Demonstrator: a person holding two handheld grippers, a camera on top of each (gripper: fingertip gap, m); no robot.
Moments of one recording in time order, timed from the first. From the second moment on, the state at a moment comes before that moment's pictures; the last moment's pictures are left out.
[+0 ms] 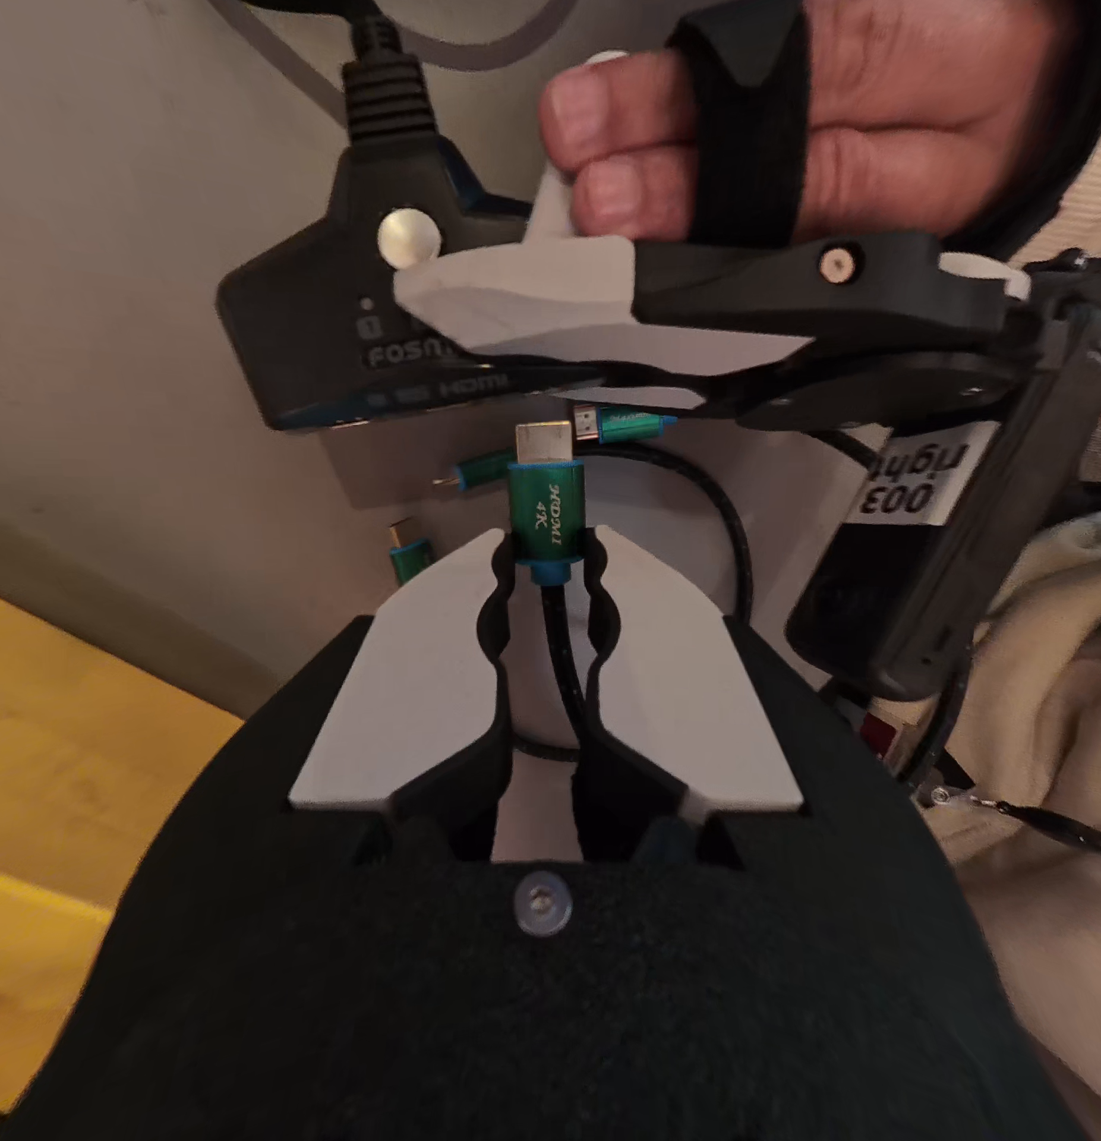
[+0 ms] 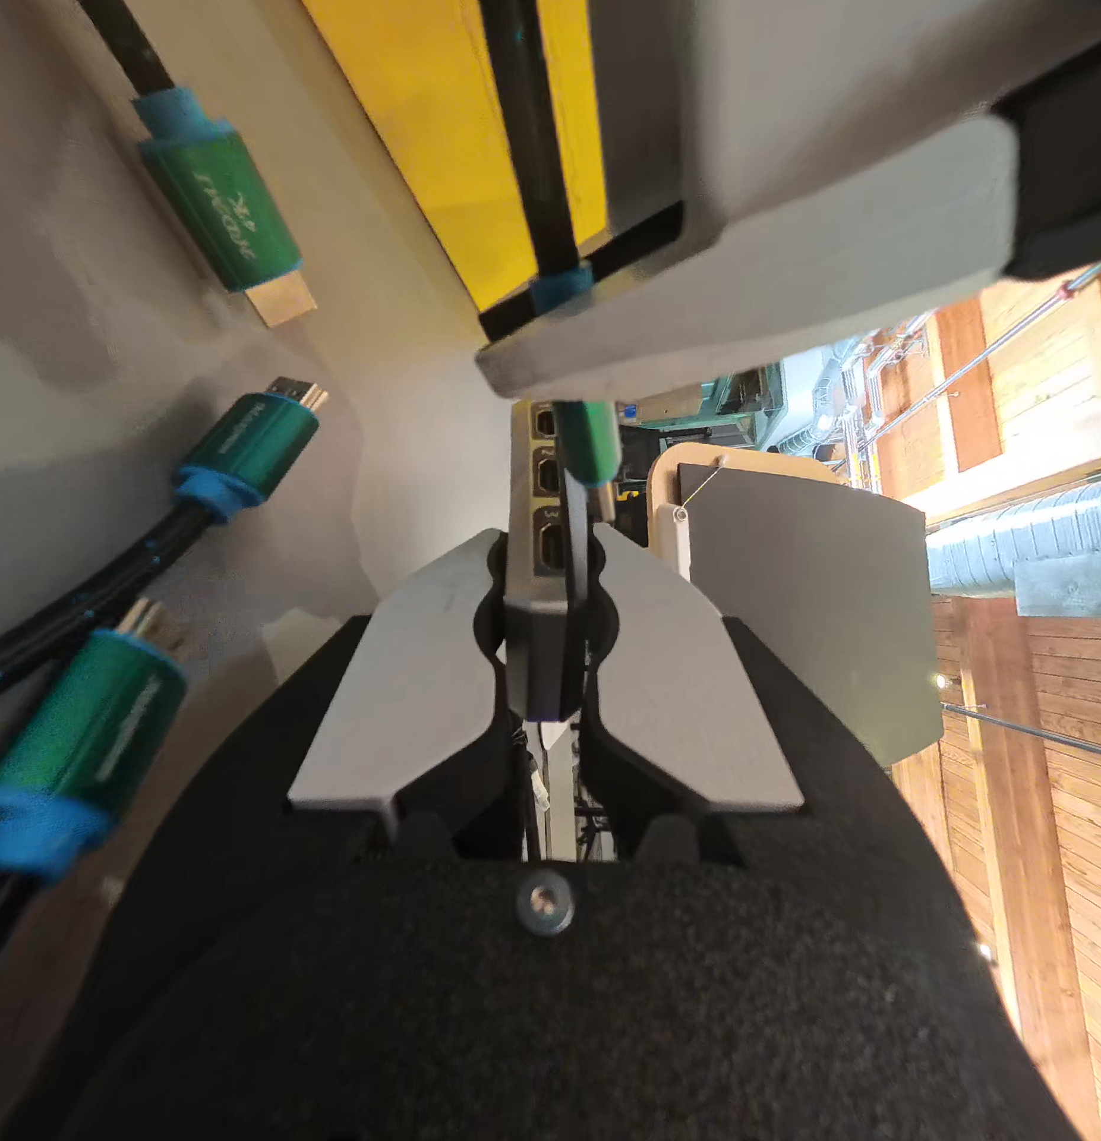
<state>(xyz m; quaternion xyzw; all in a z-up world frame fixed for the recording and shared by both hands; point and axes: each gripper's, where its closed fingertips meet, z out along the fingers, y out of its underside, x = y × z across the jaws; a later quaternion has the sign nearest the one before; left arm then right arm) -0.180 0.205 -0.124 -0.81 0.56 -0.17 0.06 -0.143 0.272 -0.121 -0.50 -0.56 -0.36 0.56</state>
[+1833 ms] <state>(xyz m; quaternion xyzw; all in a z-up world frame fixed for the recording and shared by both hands) -0.181 0.211 -0.137 -0.83 0.53 -0.19 0.05 -0.151 0.269 -0.129 -0.48 -0.58 -0.38 0.53</state>
